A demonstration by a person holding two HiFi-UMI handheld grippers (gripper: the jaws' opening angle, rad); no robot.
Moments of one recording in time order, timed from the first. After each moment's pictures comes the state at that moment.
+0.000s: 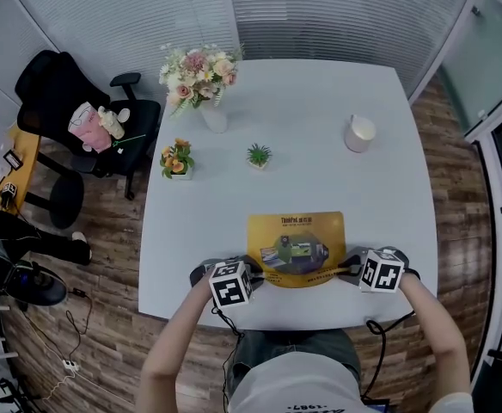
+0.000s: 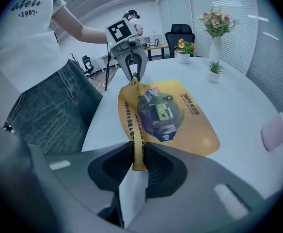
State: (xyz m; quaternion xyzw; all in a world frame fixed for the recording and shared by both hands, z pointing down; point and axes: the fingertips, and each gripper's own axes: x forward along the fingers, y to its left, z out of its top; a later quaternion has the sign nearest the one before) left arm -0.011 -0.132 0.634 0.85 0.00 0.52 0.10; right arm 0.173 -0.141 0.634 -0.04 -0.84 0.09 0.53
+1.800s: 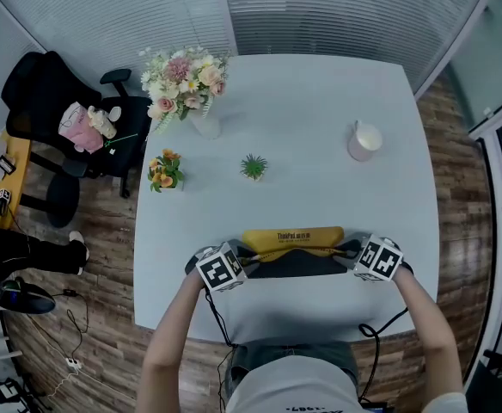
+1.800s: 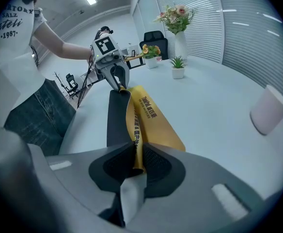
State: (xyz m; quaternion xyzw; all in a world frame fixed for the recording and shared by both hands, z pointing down) left arm -0.018 -0.231 0.655 0.86 -0.07 0.47 0.18; right arm 0.170 -0.245 0.660 0.06 -0.86 0.16 0.48
